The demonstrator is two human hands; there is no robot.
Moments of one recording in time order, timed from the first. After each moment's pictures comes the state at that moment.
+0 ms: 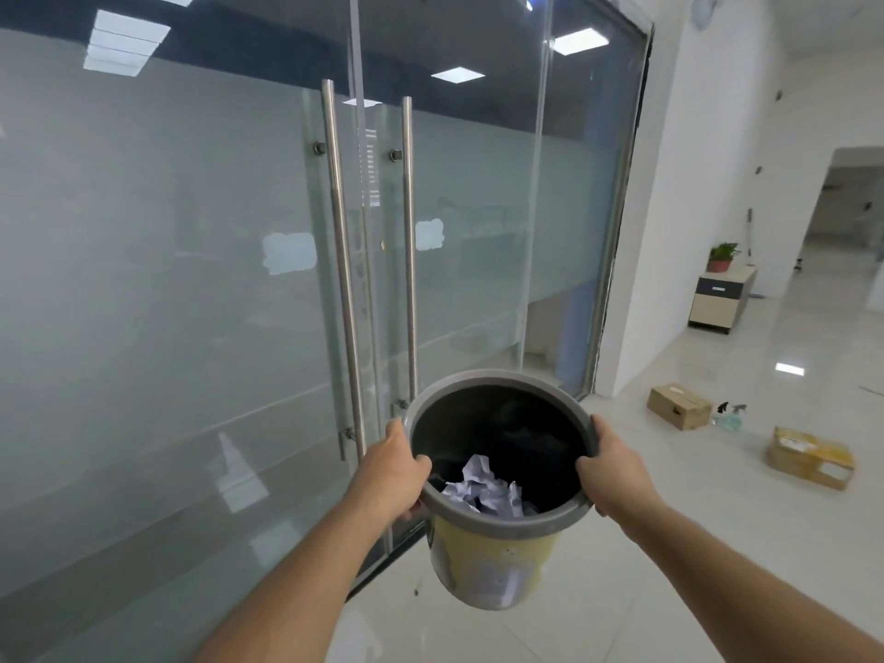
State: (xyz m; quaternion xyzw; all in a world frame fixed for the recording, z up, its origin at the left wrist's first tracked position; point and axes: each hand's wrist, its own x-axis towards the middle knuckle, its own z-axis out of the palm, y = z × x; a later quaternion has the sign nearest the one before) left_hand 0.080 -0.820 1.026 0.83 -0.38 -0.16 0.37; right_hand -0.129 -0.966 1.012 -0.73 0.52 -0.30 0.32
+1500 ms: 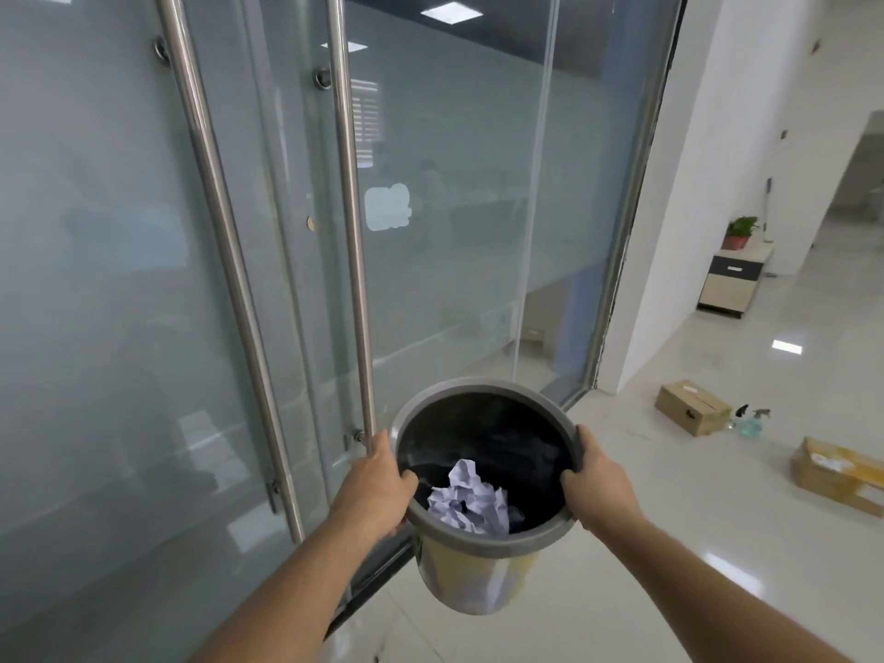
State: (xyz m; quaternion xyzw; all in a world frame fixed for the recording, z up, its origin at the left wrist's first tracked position) left_hand 0.206 -1.156 0.977 0.85 -0.37 -0.17 0.34; right_hand 0.006 -1.310 0.954 -0.75 0.54 -0.25 0.29
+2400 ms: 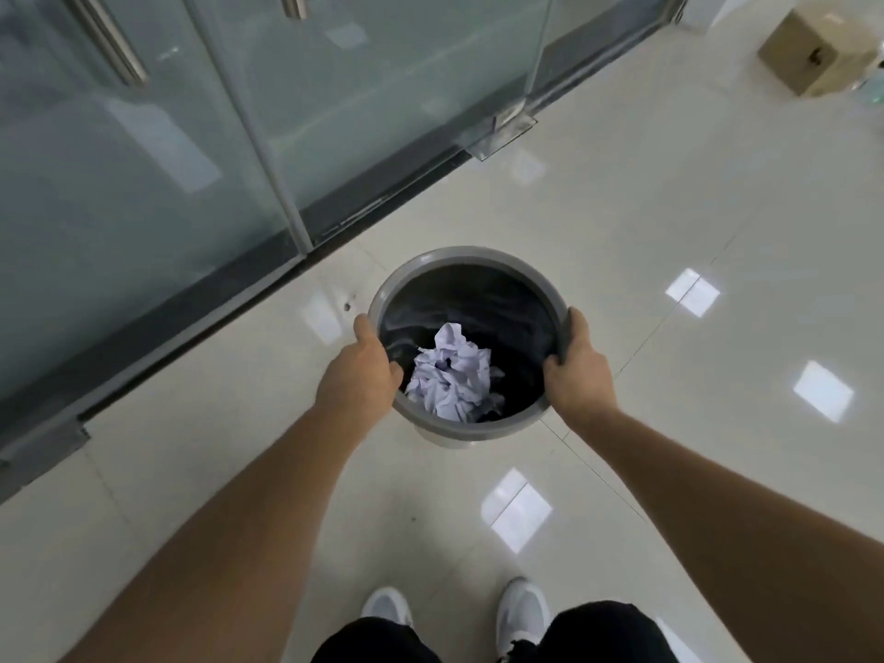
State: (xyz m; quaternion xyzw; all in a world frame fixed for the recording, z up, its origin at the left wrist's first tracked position) left_hand 0.179 -1.160 0.341 0.91 -0.33 -0.23 0.12; right_hand -0.026 -1.296 0.330 -0.73 0.59 -0.10 0.32
